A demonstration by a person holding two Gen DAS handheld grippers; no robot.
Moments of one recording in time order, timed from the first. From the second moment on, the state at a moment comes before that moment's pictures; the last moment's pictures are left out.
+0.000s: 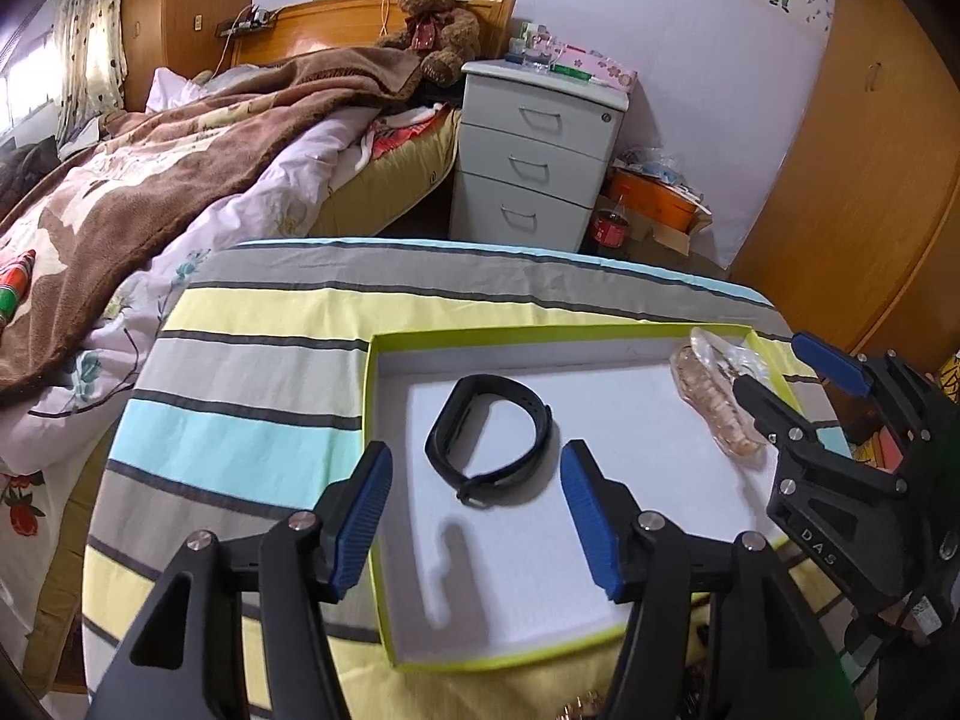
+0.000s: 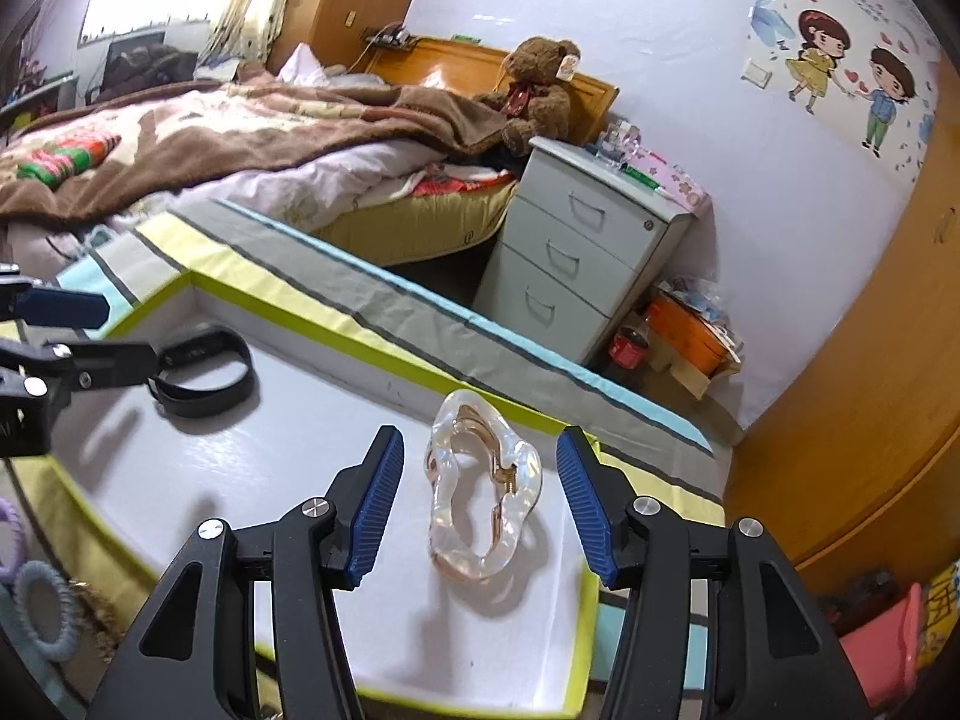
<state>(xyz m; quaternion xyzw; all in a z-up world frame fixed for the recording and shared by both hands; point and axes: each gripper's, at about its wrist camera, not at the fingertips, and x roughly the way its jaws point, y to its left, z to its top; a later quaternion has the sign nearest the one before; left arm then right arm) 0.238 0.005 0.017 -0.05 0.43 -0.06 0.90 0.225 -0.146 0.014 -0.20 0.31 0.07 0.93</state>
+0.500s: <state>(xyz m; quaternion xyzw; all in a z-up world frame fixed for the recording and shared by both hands) 0.167 0.022 0.041 -0.06 0.40 -0.08 0.91 0.141 -0.161 0.022 -0.11 0.32 0.11 0.93</state>
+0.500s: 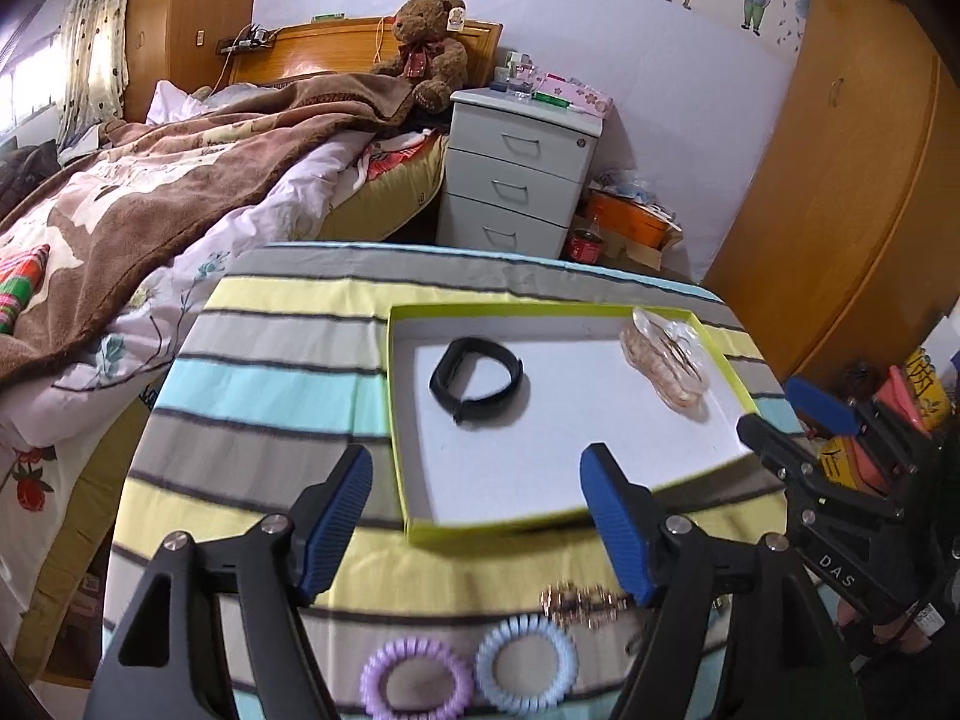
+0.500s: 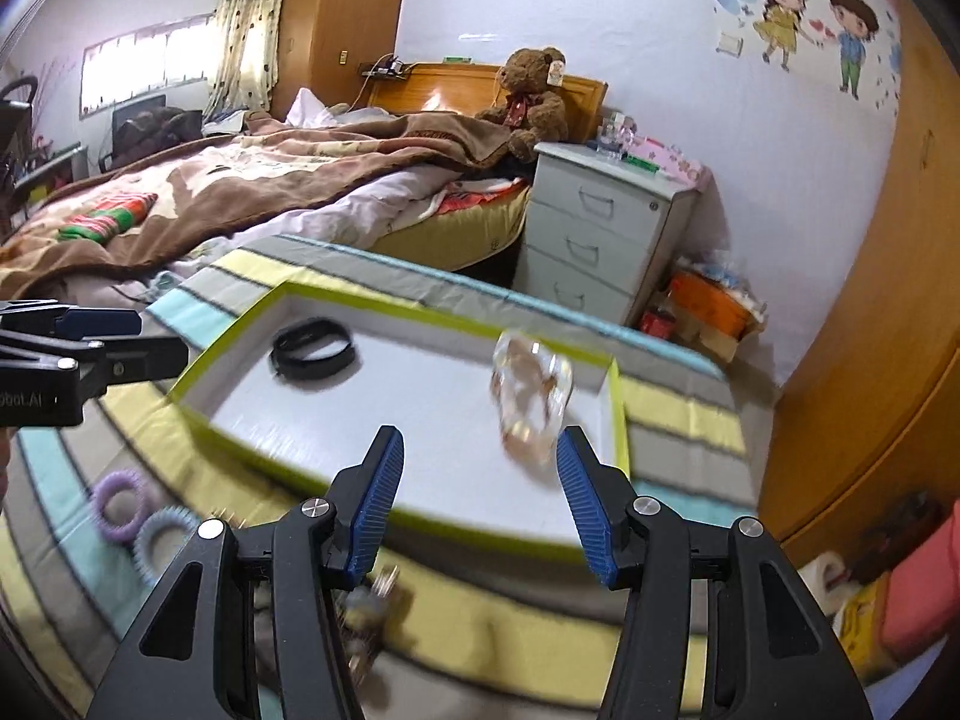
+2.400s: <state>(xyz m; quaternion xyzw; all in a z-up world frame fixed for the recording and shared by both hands) 0.098 0.074 -0.027 -0.06 0.47 -0.01 0.88 0.056 -0.198 0.002 0.04 0.34 0.14 0.93</state>
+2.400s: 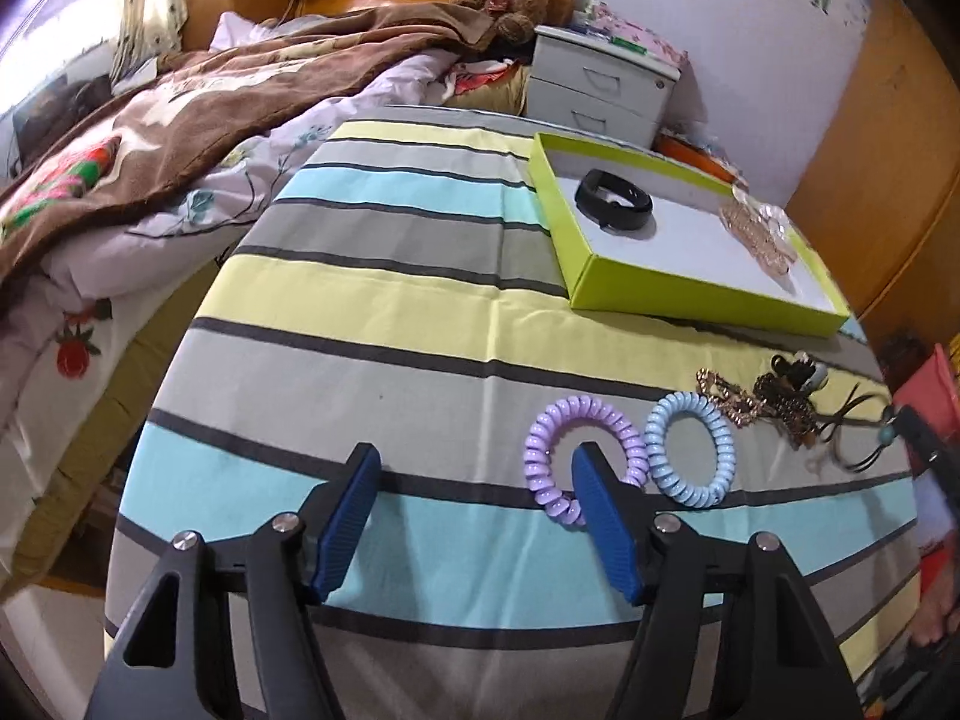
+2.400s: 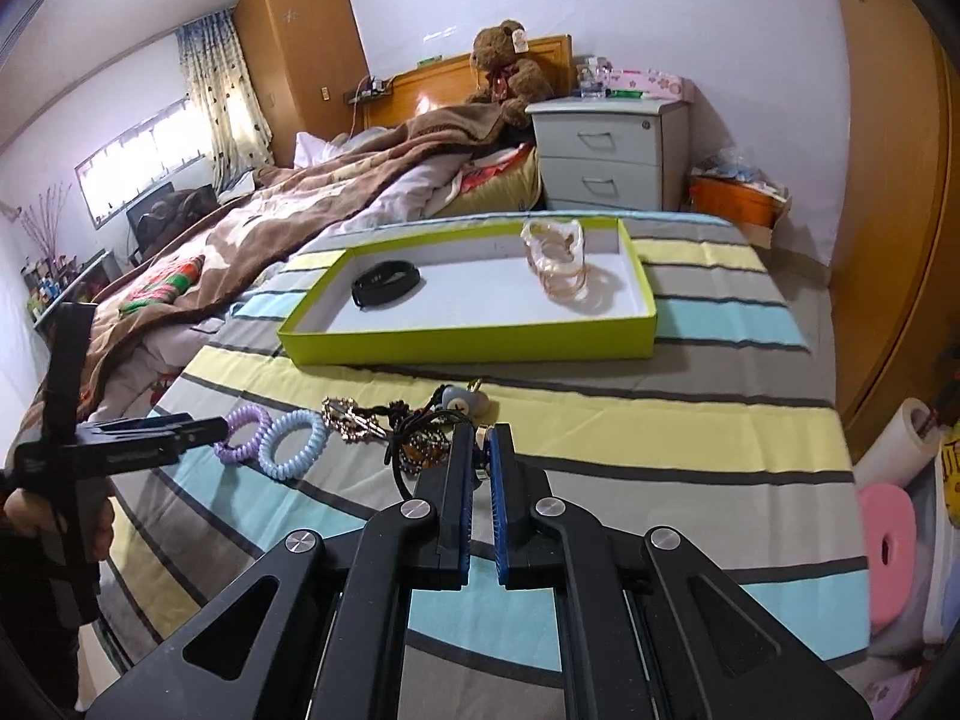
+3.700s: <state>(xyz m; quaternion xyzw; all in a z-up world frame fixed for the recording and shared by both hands) 0.098 0.046 0.010 -0.03 0.43 -0.05 0.90 0.052 -0.201 0.025 0.05 0.32 0.13 0.94</state>
